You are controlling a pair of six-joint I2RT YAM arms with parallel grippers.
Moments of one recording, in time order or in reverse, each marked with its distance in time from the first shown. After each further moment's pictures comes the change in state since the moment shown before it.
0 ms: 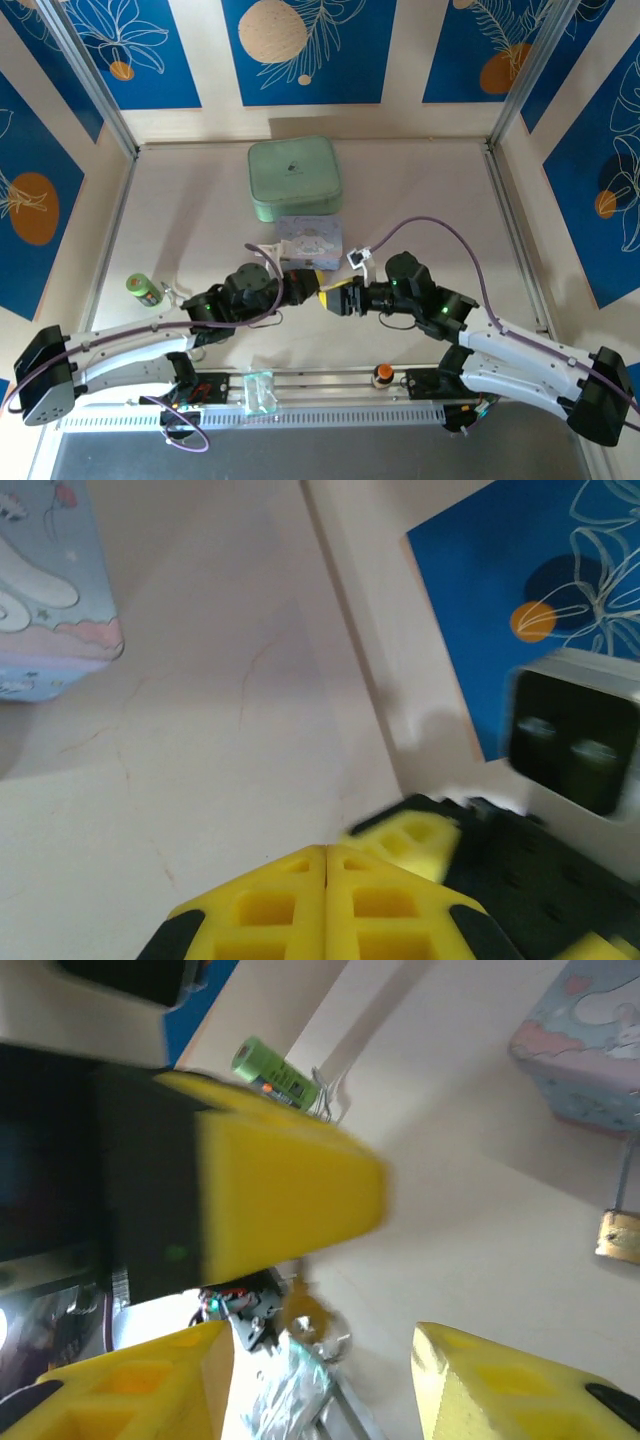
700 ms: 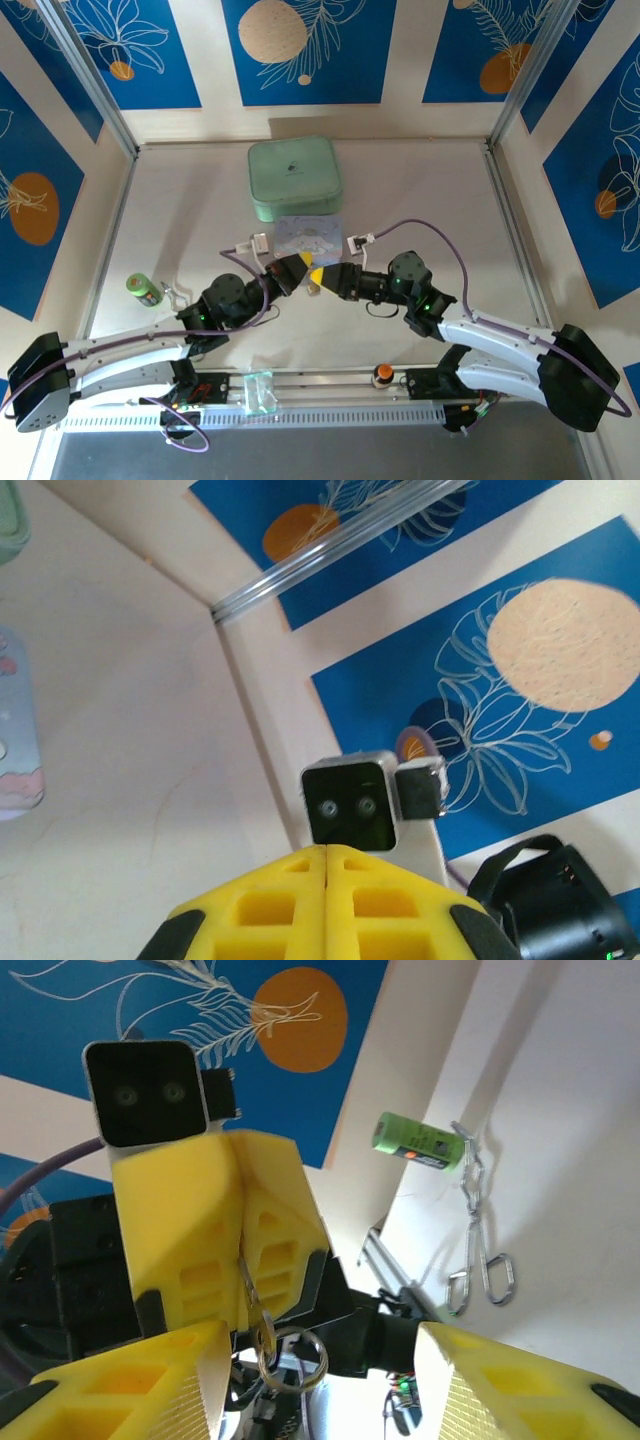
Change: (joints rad) left arm 0.002 -0.058 -0.136 0.398 -0.165 -0.030; right arm -0.040 0.182 -0.116 0.641 -0.135 0.513
